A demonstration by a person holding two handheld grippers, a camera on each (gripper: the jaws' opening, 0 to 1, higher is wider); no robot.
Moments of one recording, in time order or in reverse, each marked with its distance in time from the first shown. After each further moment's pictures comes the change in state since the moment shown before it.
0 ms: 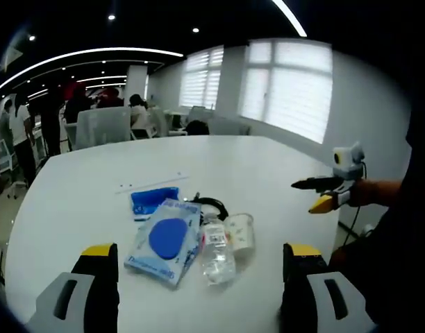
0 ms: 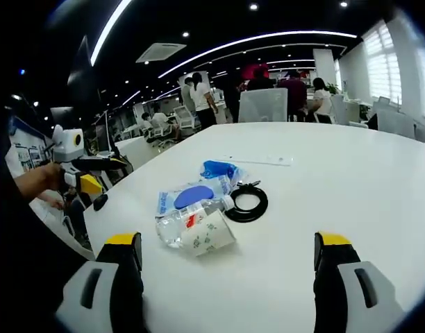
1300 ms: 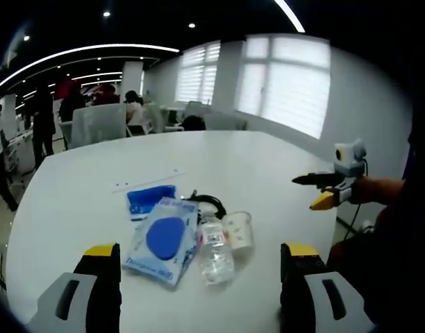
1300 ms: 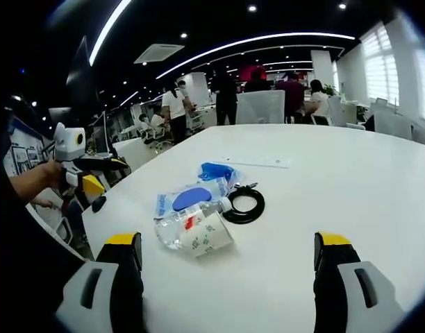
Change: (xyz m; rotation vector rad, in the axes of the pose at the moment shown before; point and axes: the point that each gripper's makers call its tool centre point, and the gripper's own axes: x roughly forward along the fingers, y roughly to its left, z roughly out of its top) left arm 0.005 -0.005 0.004 0.016 0.036 -0.026; right arm -0.008 -0.001 0.004 0.003 -0.011 -0.022
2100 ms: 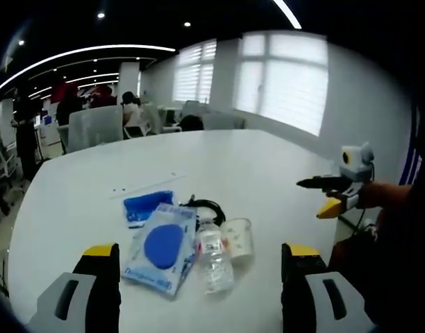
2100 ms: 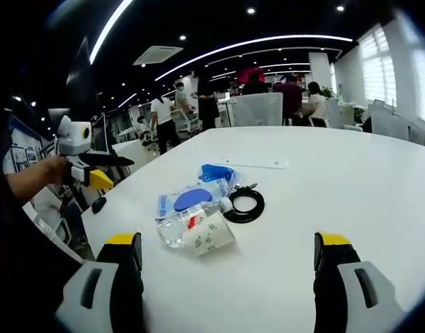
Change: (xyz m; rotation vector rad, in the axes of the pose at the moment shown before) left arm 0.012 -0.004 0.016 0.023 -0.003 0.000; right arm -0.008 0.004 -0.001 0.000 -0.011 -0.013
